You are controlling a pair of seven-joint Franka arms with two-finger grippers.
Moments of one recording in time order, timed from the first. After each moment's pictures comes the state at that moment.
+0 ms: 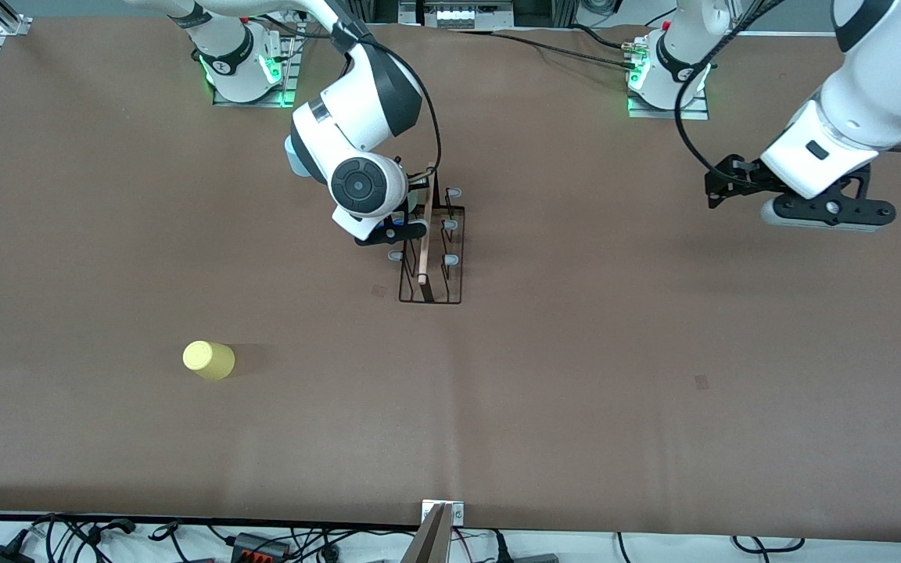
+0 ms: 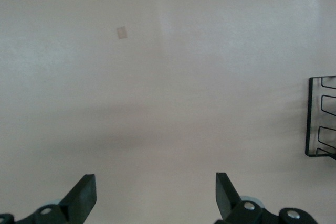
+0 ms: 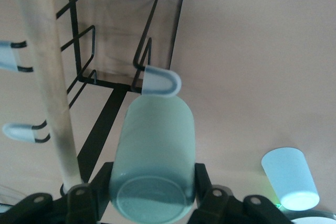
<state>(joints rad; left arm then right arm) 0.01 0.04 -0.23 -1.62 0.01 1.61 -0.14 0.70 0.49 -0.02 -1.62 0.31 1.70 0.43</state>
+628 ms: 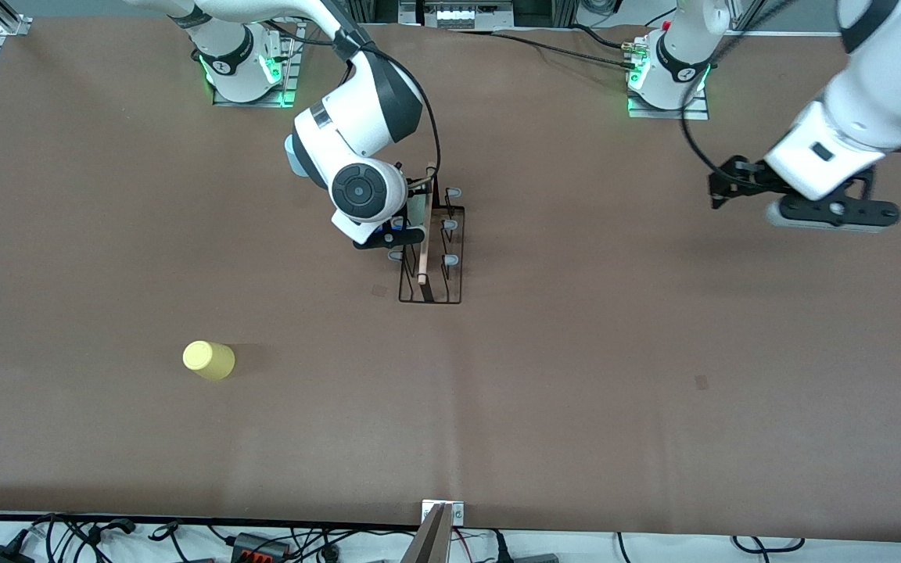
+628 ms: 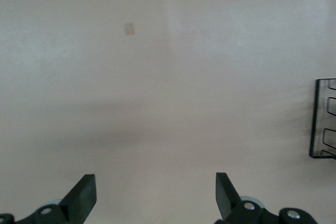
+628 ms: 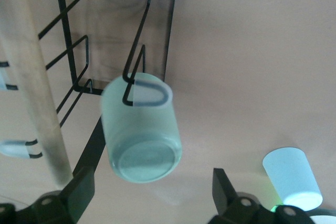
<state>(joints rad) 0.08 0.04 -0.24 -1.62 0.00 1.59 -0.13 0.70 0.50 -0.03 -1.61 0.31 1.71 0.47</state>
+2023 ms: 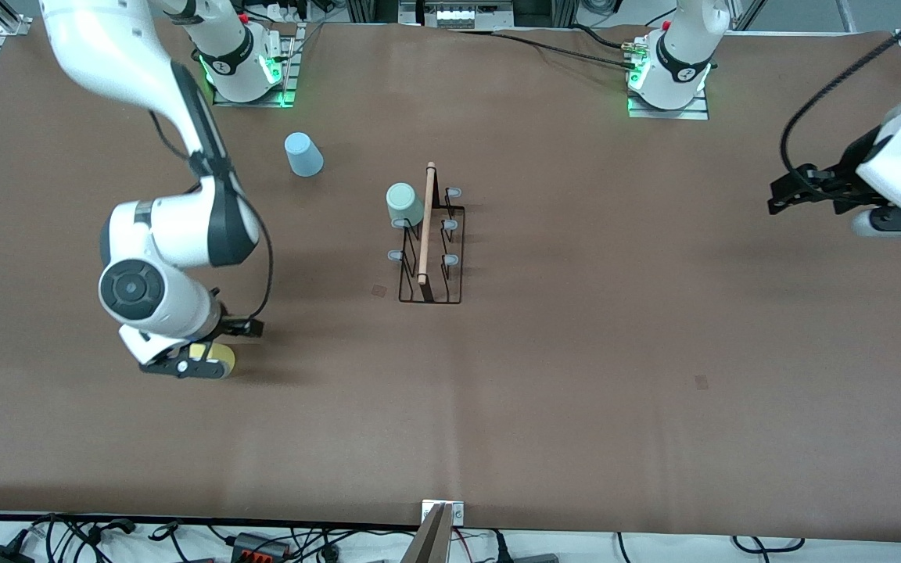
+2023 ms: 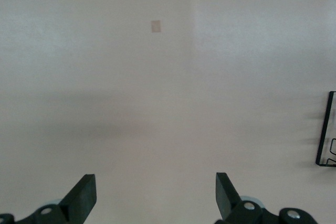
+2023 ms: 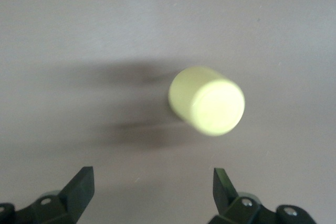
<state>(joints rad) 0.02 0.04 -0.04 -1.61 -0.03 1.58 -0.06 0.33 0.66 -0.19 -1.47 -0.03 2.03 0.24</state>
